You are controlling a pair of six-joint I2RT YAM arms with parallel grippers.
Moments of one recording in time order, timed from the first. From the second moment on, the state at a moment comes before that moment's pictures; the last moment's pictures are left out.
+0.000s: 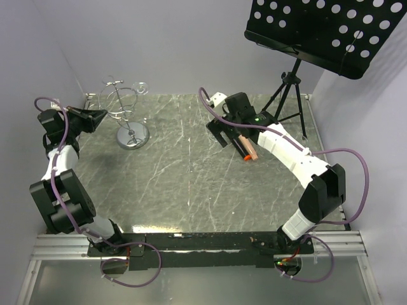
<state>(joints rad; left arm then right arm) 0.47 1.49 0.99 0.25 0.75 -1.13 0.56 1.58 1.48 -0.68 0.06 -0.28</state>
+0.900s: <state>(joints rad) 0.56 1.58 1.20 0.04 0.87 -1.03 0.58 1.59 1.49 -0.68 0.06 -0.28</state>
